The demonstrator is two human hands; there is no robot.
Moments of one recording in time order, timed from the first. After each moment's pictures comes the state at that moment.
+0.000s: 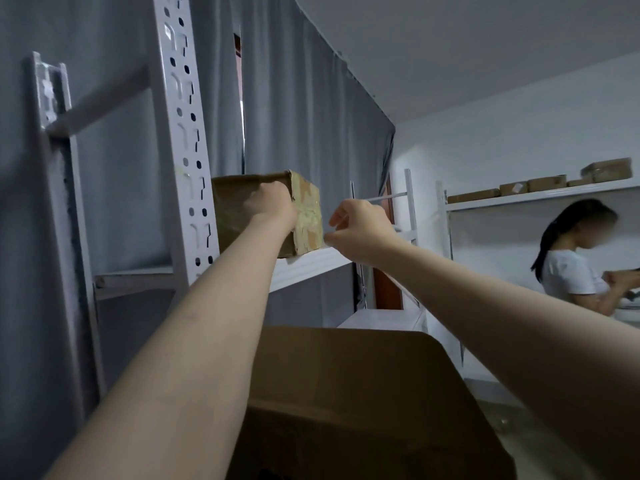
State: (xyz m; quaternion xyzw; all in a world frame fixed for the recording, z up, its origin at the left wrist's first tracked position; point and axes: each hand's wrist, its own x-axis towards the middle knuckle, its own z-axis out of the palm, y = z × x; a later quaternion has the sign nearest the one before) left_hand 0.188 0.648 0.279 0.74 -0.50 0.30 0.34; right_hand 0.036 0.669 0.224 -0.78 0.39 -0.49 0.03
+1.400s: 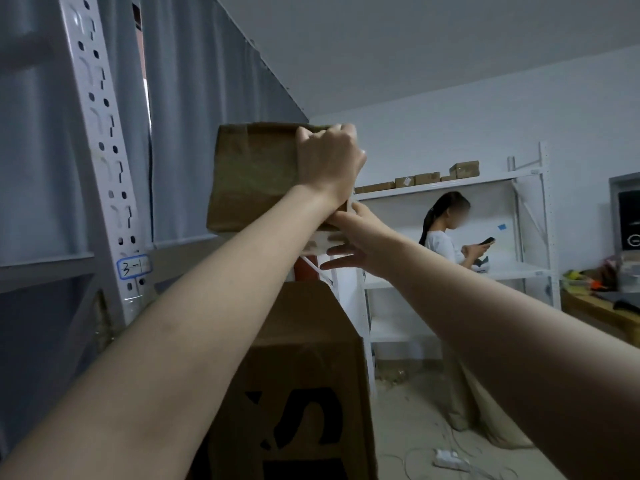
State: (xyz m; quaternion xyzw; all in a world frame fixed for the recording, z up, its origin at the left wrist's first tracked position) left_hand -0.006 0.747 0.261 0.40 -0.67 0.43 0.46; right_hand -0.074 0.760 0.181 -0.59 0.38 -0.56 0.45
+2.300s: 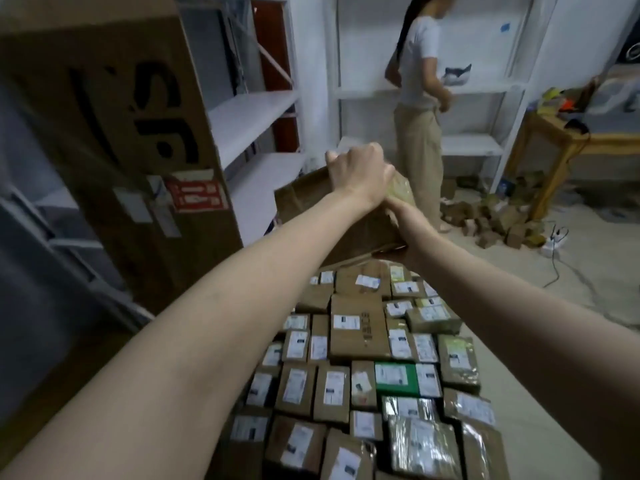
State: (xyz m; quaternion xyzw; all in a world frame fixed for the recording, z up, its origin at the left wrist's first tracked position) left_hand -0.223 0.961 -0.097 0.58 -0.77 0.04 0.27; right_hand -0.308 0.981 -0.171 -0.33 0.58 -0.50 0.56
